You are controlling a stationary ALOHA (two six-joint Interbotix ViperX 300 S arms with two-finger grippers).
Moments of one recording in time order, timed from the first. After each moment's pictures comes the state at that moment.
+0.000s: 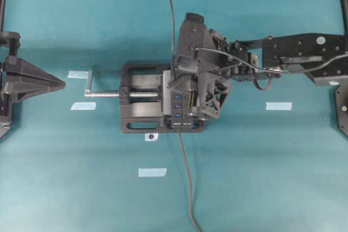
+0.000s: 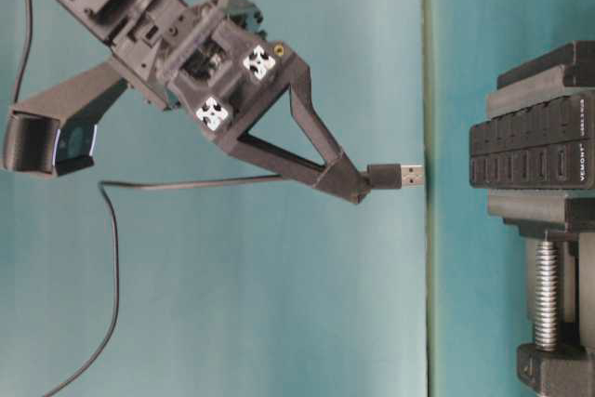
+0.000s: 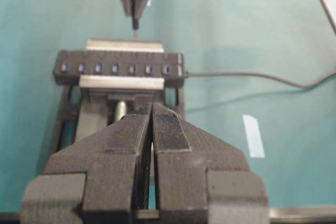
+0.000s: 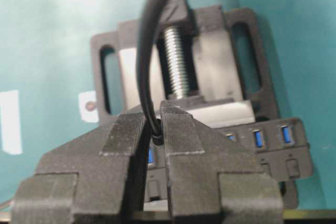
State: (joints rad) left arm 0.00 -1.02 1.13 0.02 0.17 -0.06; right arm -0.05 -0.05 0.47 0.03 0.33 0.11
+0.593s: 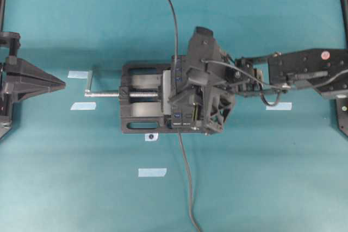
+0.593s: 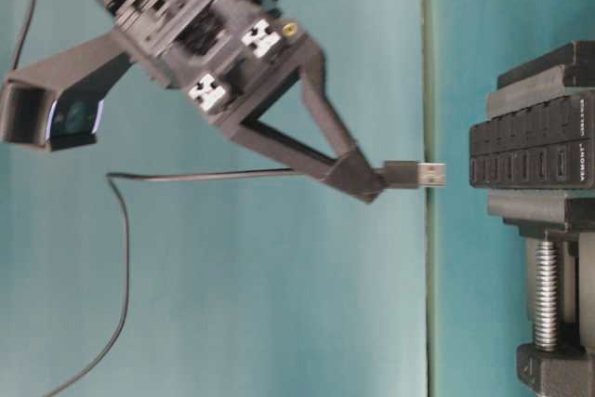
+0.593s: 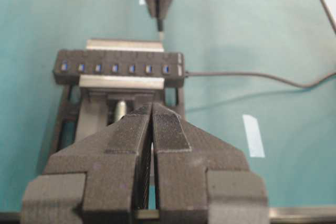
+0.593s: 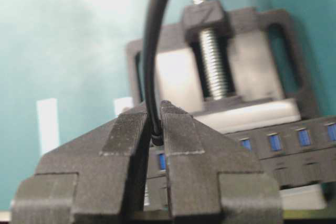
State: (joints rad) left arm 0.00 -1.02 1.13 0.02 0.17 -0.06; right arm 0.01 -0.05 0.55 0.03 0.17 0.21
